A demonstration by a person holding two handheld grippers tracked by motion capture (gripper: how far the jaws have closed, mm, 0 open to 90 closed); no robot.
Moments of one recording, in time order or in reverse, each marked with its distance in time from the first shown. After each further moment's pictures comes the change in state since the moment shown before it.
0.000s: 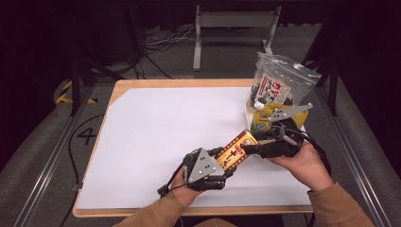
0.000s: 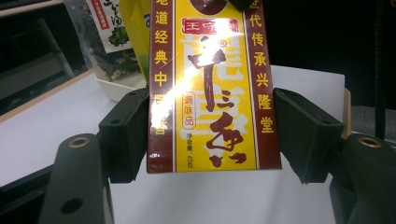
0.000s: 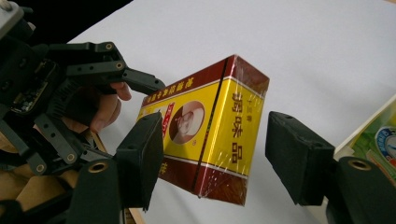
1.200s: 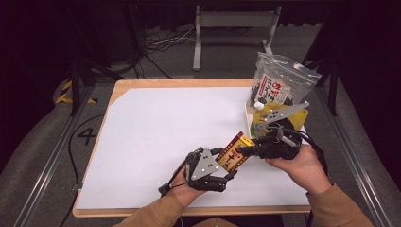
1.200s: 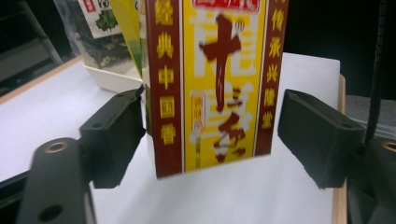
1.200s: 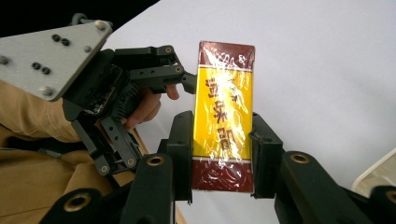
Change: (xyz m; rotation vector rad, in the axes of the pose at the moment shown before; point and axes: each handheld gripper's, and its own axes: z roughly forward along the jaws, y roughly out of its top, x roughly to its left) left arm 0.004 0.001 0.004 0.070 -0.040 -0.010; right arm 0.020 0.012 -0.007 0.025 0.093 -0.005
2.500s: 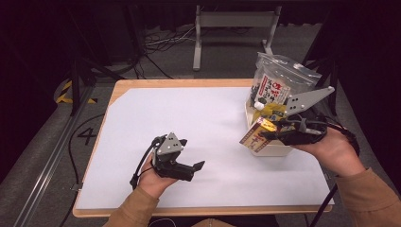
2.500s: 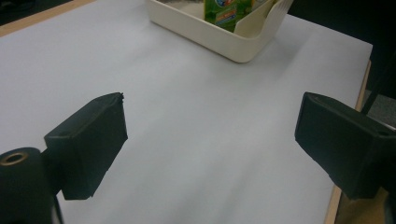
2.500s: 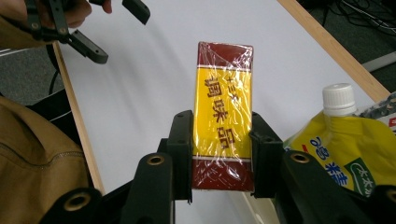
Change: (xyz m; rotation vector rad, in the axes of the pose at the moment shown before) left arm 0.063 -0.007 -0.066 0.178 0.046 -0.209; right arm -0.015 0.019 -0.052 0.066 -0.177 -0.342
